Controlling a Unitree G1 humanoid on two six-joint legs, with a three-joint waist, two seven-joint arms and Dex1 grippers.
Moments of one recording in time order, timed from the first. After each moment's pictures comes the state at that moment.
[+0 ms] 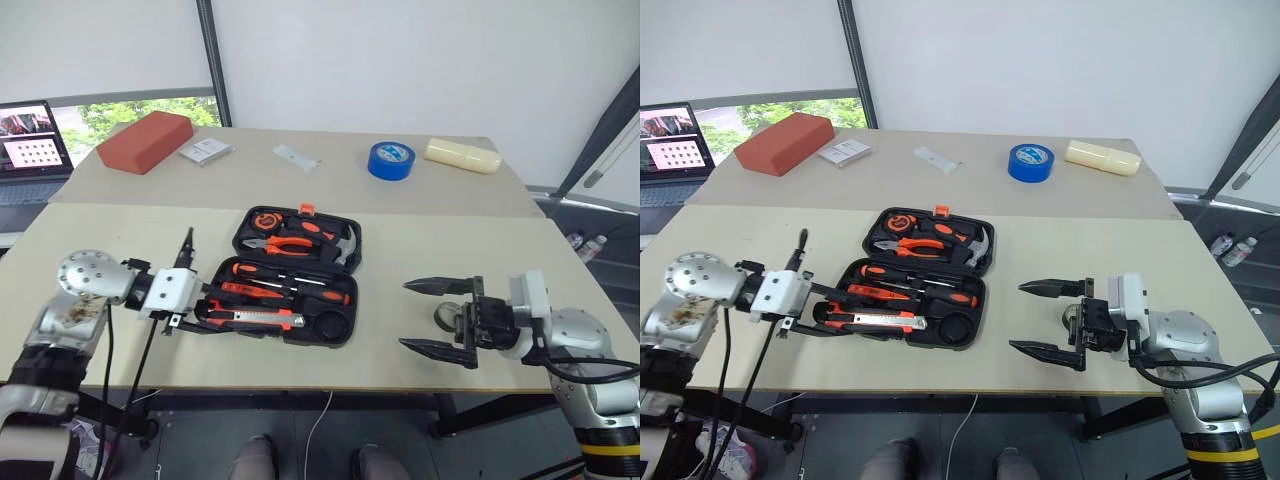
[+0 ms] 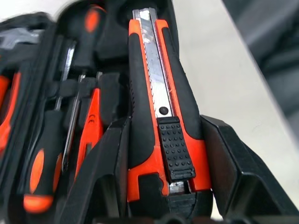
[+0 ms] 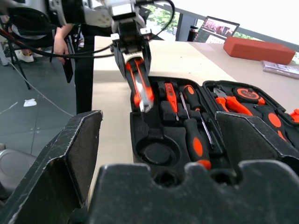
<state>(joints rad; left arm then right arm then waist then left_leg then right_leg) -0.61 0.86 -0.16 0.43 -0.18 -0.41 -1.61 -0.14 -0.68 -0.13 -0.23 0.63 0.10 1.27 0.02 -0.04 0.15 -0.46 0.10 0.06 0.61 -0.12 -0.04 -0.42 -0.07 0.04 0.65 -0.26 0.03</state>
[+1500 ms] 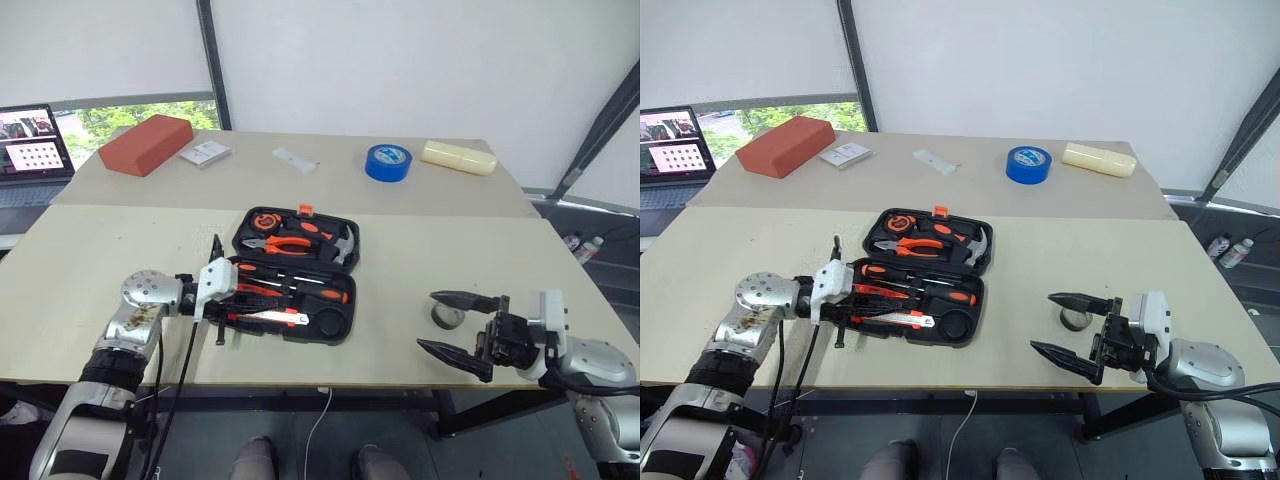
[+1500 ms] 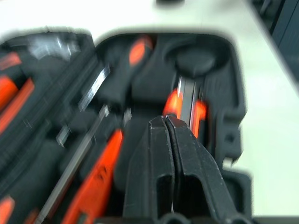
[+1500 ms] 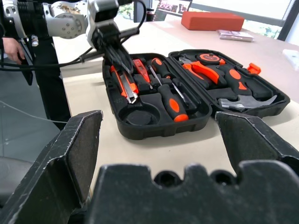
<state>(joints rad) -0.57 0.65 -0.15 0.47 -0.23 -0.17 -1.37 0.02 -0.68 -0.23 -0.25 0.63 0.10 1.15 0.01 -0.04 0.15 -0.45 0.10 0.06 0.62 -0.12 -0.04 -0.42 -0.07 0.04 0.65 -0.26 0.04</state>
